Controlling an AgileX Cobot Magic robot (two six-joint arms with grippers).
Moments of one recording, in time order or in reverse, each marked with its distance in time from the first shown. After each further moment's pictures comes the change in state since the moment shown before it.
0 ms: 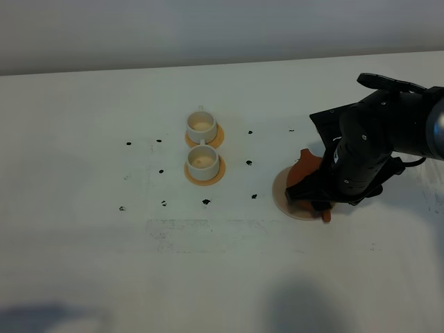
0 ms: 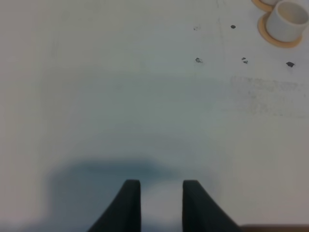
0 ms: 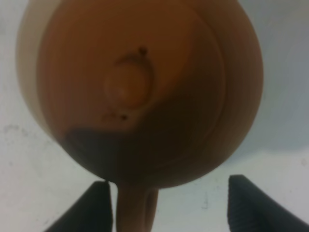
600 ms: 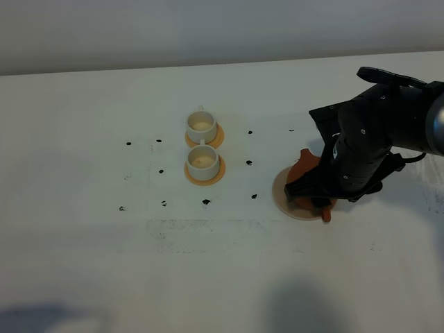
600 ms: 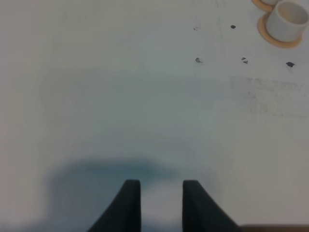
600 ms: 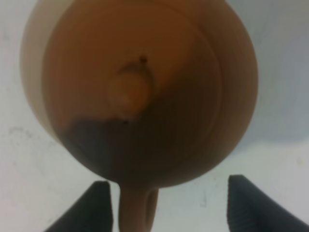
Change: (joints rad) left arm 0.000 0.000 0.000 0.000 0.000 0.000; right arm 0.000 0.001 -0.025 0.000 0.034 0.003
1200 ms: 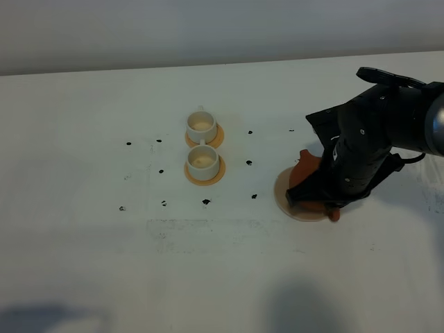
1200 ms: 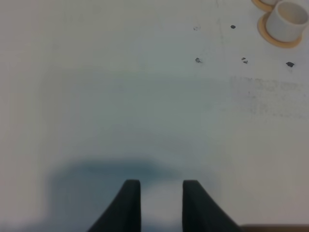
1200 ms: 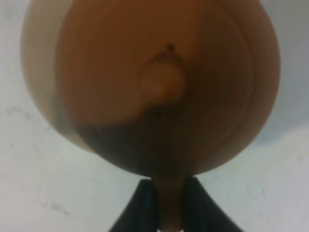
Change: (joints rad) left arm 0.000 0.000 0.000 0.000 0.000 0.000; right arm 0.000 0.003 0.000 0.017 0.020 -0.080
